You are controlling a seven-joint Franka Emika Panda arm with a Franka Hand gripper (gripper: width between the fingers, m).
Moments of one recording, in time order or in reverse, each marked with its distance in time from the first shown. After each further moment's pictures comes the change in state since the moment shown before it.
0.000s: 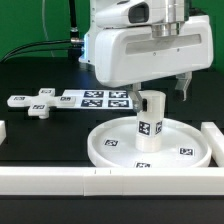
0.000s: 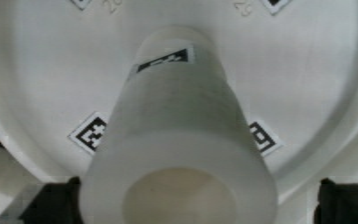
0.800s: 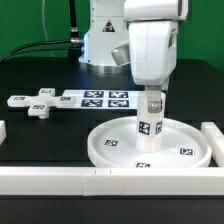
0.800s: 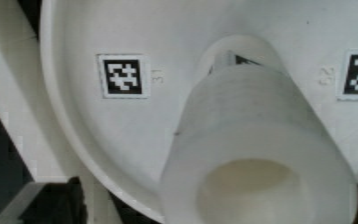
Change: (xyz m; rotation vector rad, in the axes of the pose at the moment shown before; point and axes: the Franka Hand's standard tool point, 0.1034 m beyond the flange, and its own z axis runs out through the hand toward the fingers) arm 0.004 0.005 0.000 -0.052 -0.029 -0.640
